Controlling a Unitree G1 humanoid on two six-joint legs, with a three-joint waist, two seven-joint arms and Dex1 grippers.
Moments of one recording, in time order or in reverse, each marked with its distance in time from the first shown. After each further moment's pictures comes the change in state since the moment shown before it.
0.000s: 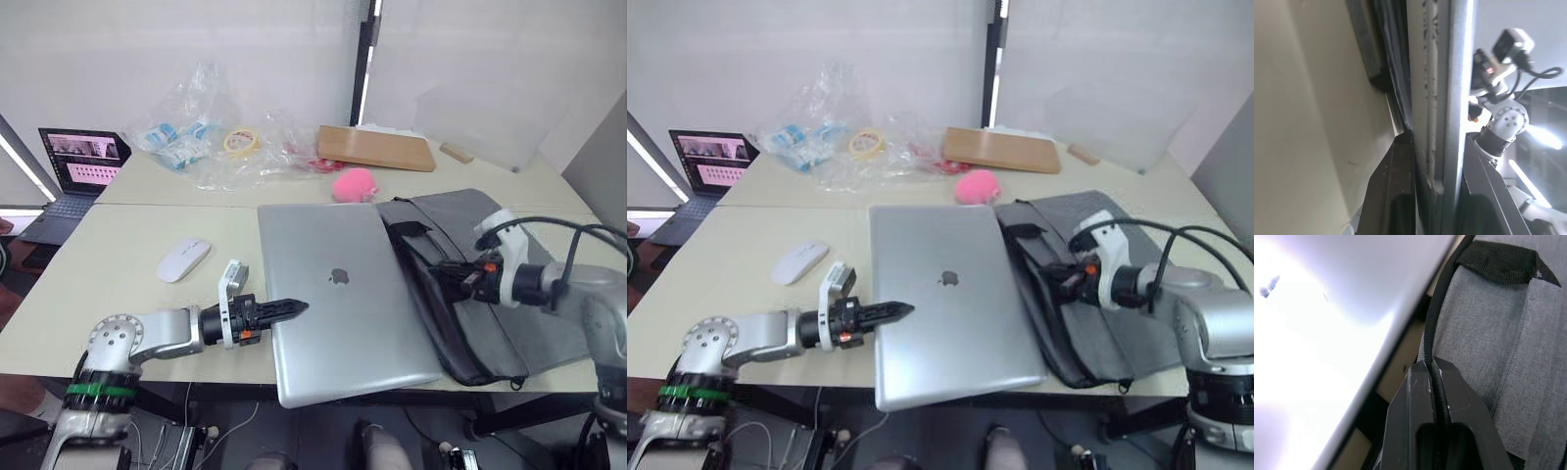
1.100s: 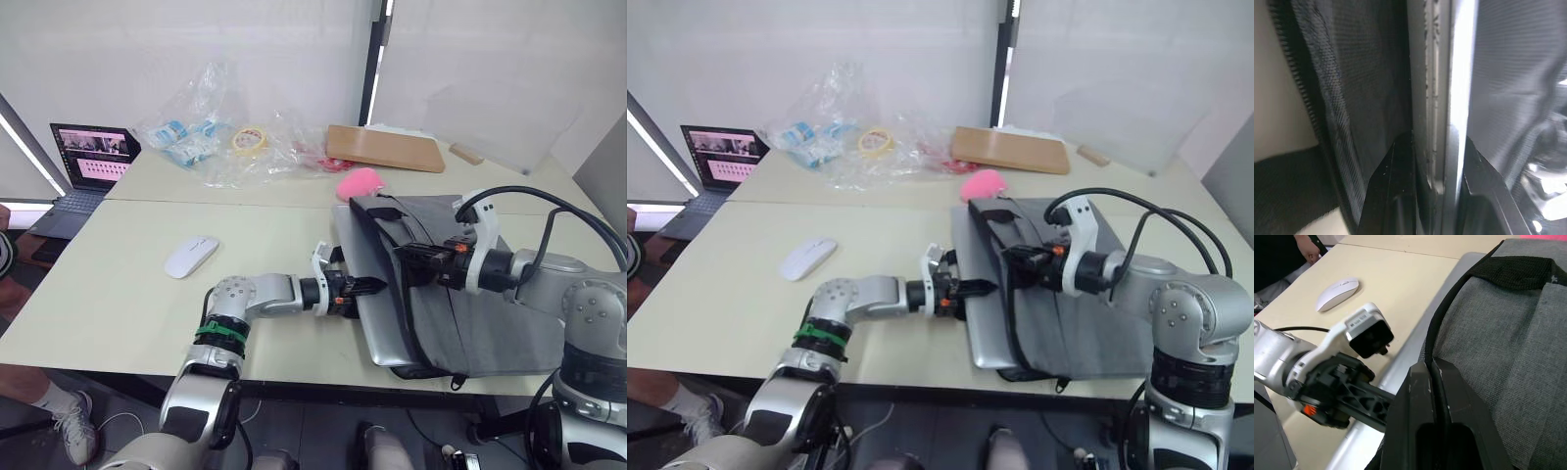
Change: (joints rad) left arm -0.360 -0.531 -0.004 0.361 0.427 -0.153 0.084; right arm -0.102 0.225 -0.086 -0.111 0.274 0.253 -0.337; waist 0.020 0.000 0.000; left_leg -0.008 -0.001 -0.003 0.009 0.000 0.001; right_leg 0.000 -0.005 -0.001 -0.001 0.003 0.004
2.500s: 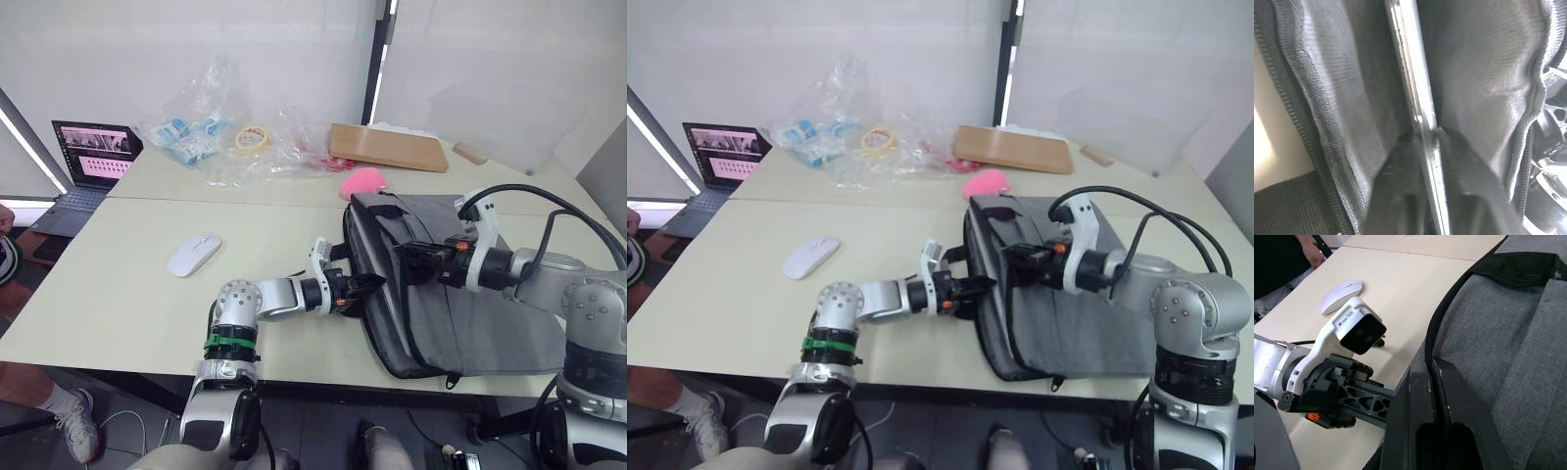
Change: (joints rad) left arm 0.056 -0.120 0.198 -0.205 0.418 0.072 -0.190; right arm 0.002 -0.047 0.035 0.067 0.050 -0.074 0.003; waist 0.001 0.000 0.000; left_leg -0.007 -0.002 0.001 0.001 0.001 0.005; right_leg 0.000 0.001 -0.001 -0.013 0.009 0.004
